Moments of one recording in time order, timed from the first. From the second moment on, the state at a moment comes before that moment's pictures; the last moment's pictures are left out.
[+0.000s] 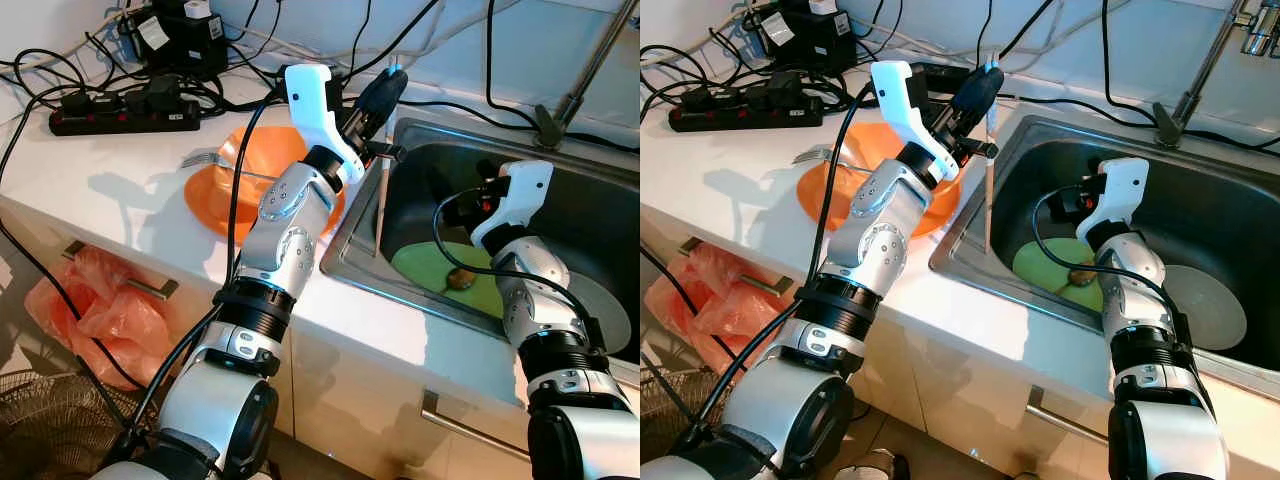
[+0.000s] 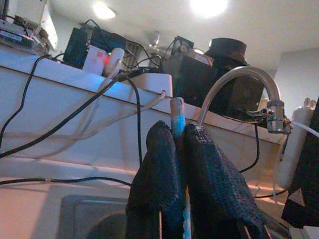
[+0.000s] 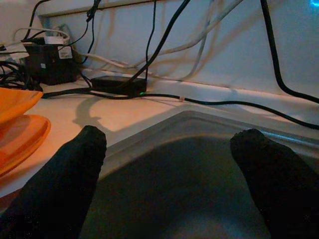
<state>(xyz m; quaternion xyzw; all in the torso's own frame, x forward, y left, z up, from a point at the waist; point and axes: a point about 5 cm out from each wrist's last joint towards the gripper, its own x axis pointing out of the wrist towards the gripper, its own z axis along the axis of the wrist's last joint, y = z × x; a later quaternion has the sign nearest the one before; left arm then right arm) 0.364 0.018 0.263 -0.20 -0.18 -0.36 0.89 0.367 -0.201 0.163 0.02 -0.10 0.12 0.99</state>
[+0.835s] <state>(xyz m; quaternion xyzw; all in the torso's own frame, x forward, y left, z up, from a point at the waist) 0.365 0.012 0.252 -0.15 -0.17 -0.35 0.91 0.365 -0.208 0.168 -0.02 -0.09 0.13 0.99</state>
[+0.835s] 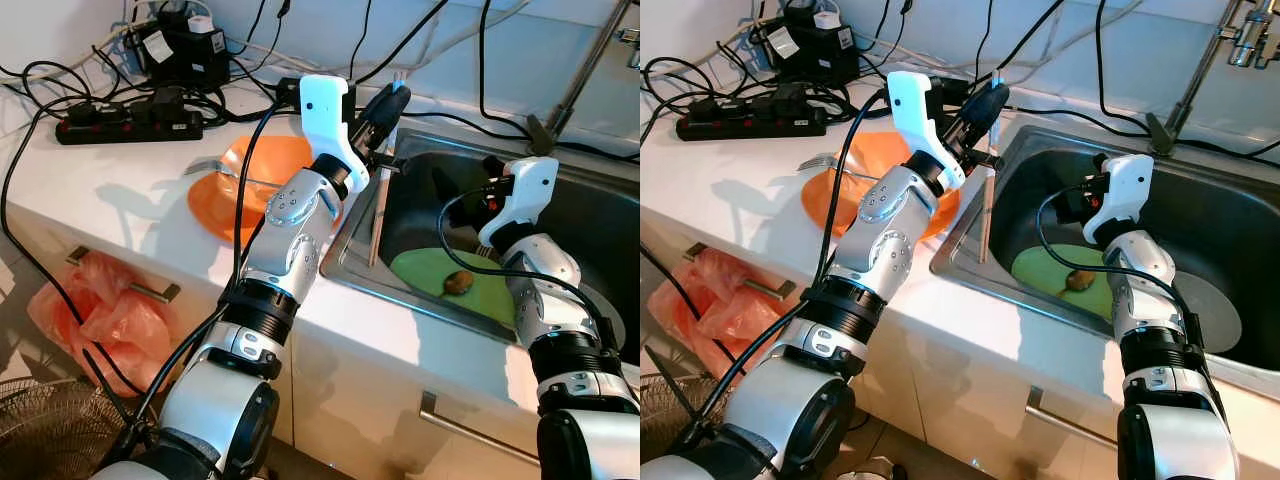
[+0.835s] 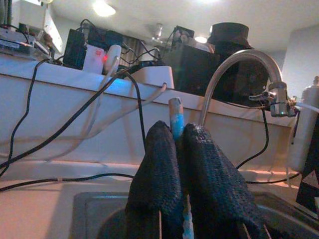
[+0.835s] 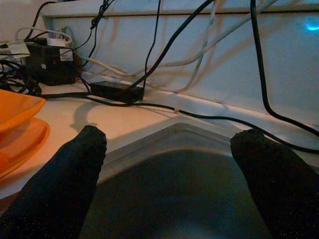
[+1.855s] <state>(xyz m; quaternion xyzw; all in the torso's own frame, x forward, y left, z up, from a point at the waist) 0.366 0.009 0.246 -0.14 -0.15 -0.35 0.91 0.364 -0.212 0.162 -0.01 -0.07 0.11 0.99</state>
